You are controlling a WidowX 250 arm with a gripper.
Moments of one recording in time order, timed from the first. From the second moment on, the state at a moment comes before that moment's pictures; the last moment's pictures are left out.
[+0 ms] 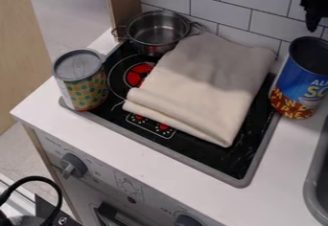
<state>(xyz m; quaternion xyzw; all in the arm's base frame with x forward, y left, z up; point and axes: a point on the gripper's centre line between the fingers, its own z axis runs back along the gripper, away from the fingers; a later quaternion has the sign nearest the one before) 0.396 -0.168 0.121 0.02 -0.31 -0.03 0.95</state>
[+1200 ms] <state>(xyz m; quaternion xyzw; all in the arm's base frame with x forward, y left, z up) 0.364 -0.153 0.106 -0.01 -0.25 -0.07 0.97</state>
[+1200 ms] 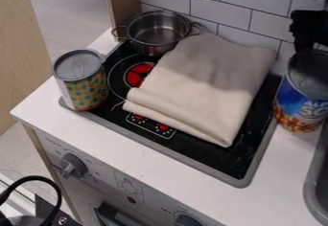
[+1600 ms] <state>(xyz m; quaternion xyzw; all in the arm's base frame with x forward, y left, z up) 0.353 -0.150 0.111 -0.01 -0.23 -0.12 0.97</state>
